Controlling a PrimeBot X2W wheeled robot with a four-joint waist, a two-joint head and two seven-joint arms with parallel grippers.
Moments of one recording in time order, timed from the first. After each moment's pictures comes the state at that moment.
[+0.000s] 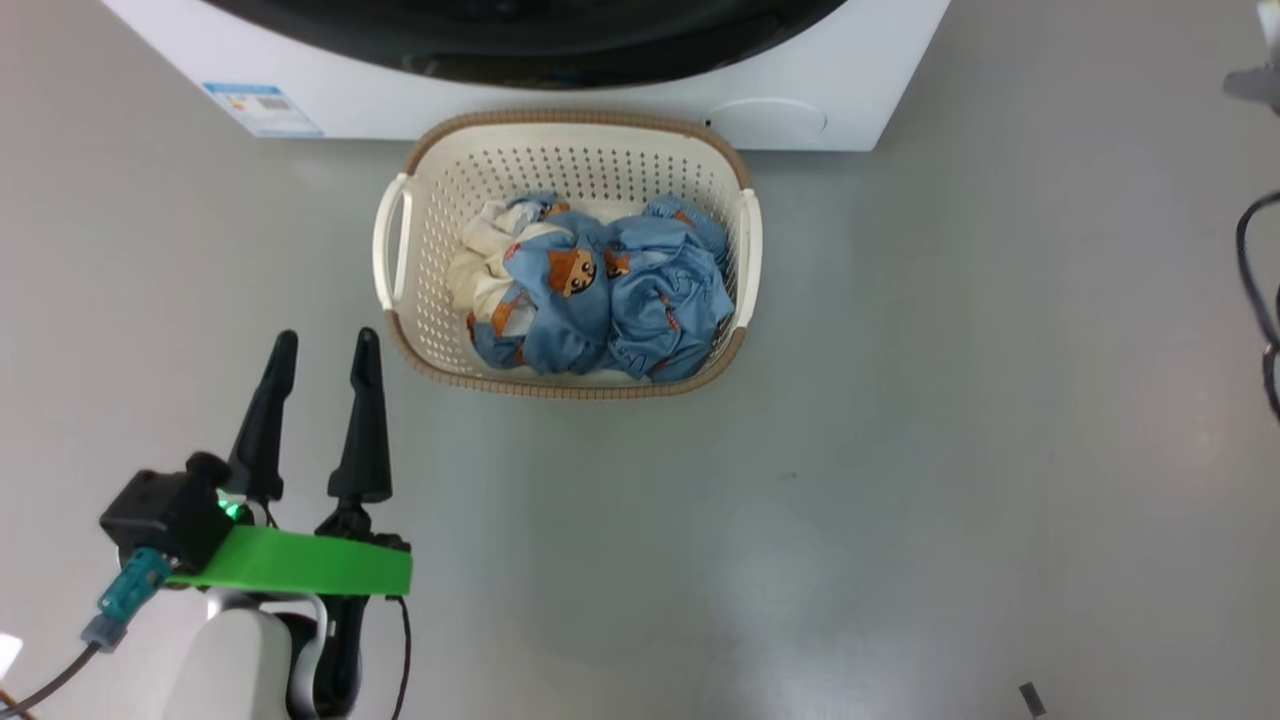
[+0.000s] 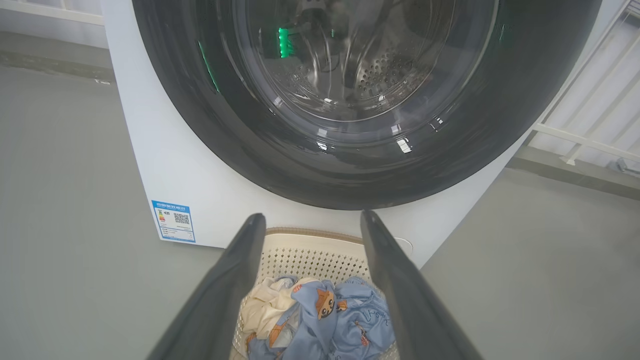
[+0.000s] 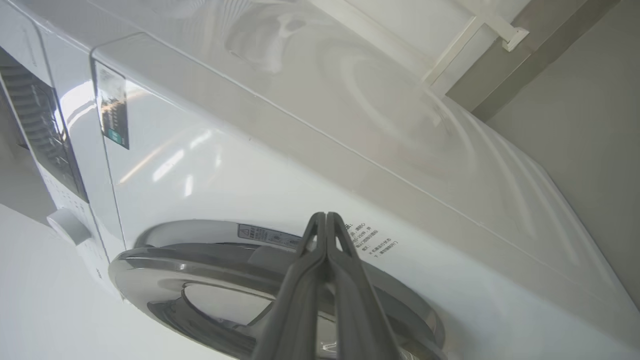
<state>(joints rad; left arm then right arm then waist) -0.33 0.10 -0.13 0.25 -0.43 -0.13 -0.26 -0.97 -0.36 0.16 0.44 1.44 0.13 0.03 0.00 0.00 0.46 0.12</state>
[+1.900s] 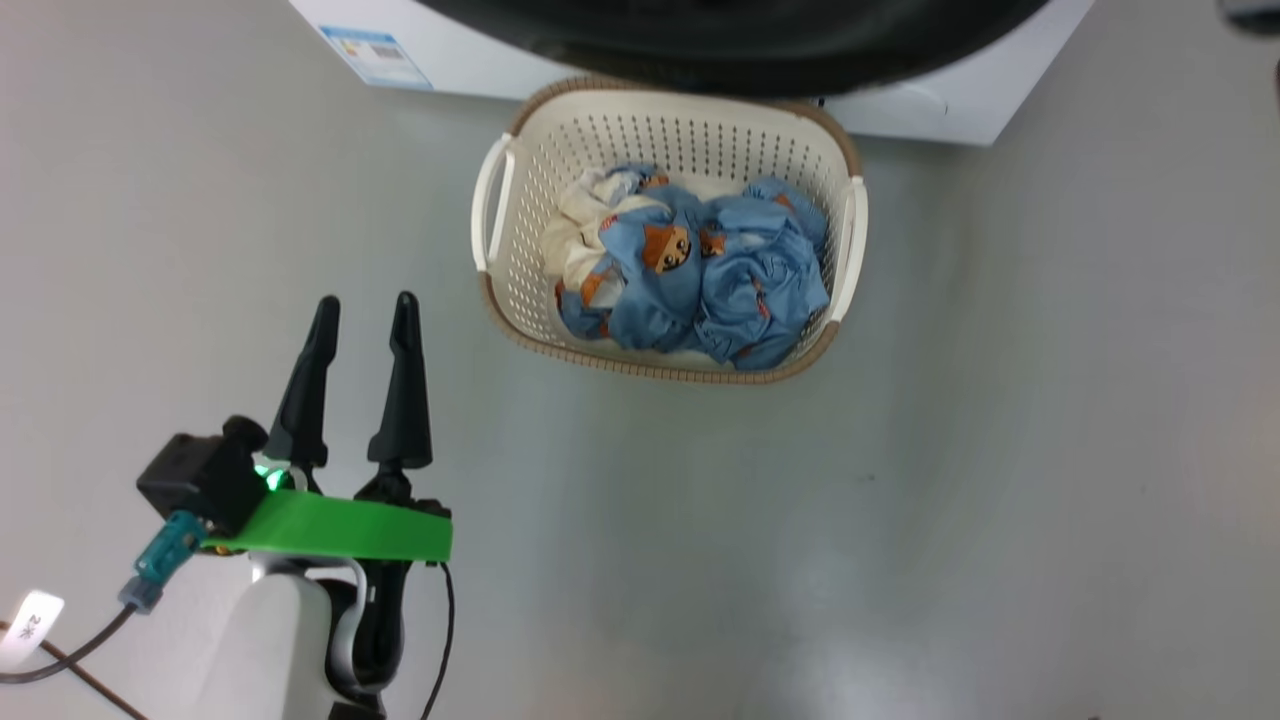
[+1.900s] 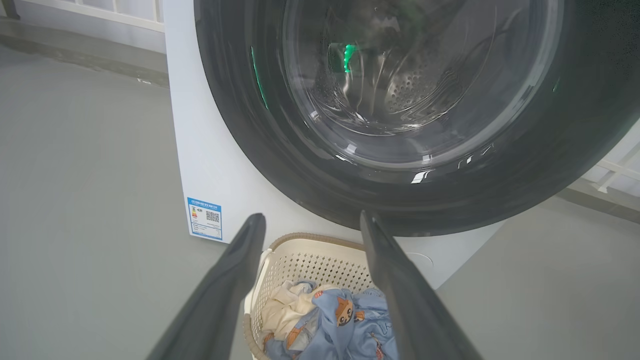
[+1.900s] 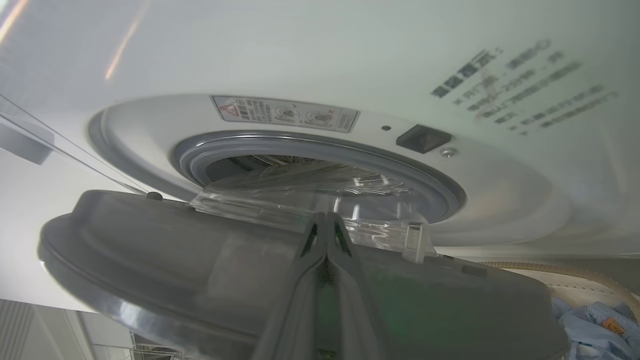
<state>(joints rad) -0.40 0.03 -0.15 0.29 -0.46 -0.13 -0.26 -1.29 -0.34 0.28 0.77 1.60 0.12 0.54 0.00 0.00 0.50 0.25</state>
